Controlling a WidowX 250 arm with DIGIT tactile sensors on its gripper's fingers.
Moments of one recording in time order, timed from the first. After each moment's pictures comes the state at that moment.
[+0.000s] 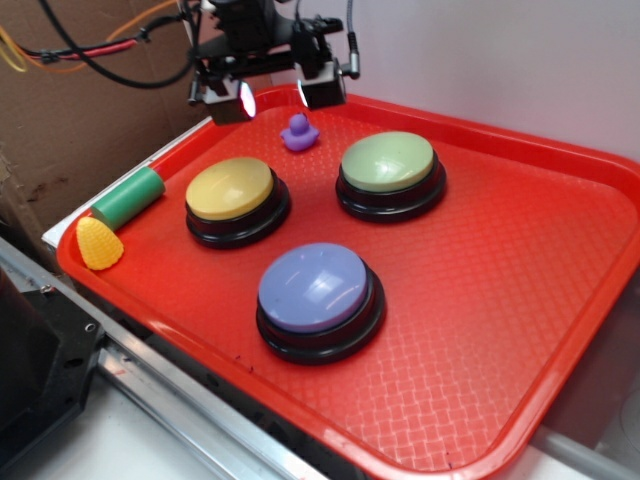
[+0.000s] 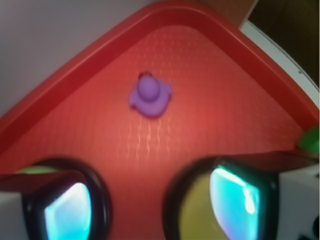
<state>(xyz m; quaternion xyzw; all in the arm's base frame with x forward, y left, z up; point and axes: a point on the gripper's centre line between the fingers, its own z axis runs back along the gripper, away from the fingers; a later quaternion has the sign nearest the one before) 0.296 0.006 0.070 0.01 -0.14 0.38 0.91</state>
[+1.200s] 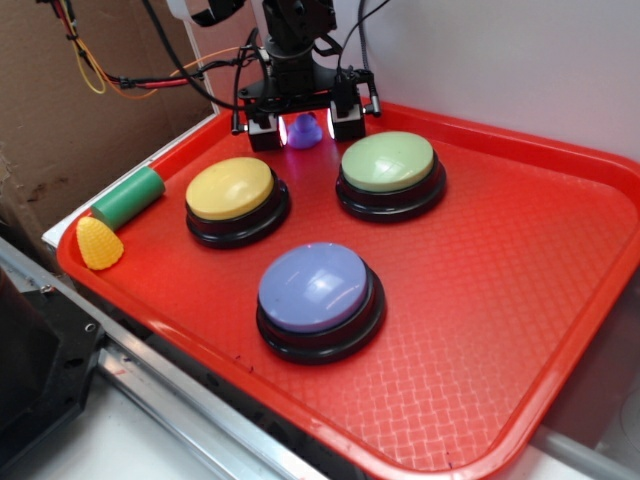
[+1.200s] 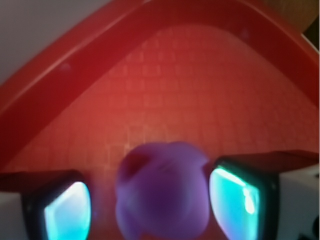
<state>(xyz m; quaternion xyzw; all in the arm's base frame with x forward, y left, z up) 0.340 0.043 0.010 0.06 -0.14 0.42 0.90</state>
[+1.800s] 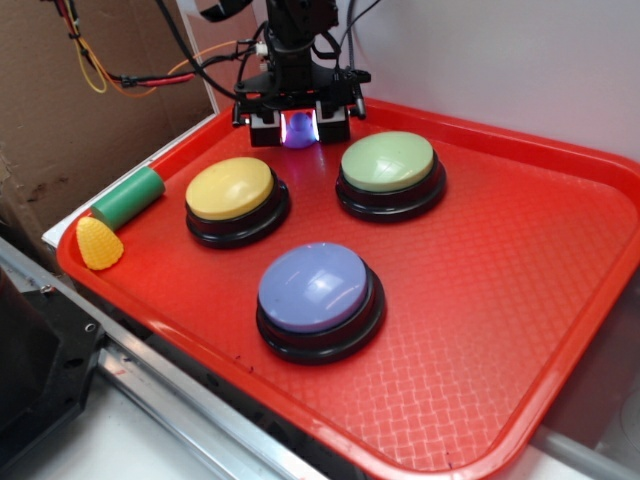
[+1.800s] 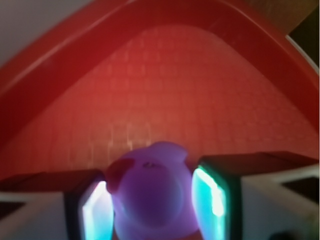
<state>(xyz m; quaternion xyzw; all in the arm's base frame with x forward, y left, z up) 0.331 0.040 0.017 0.09 -0.08 0.38 0.92</state>
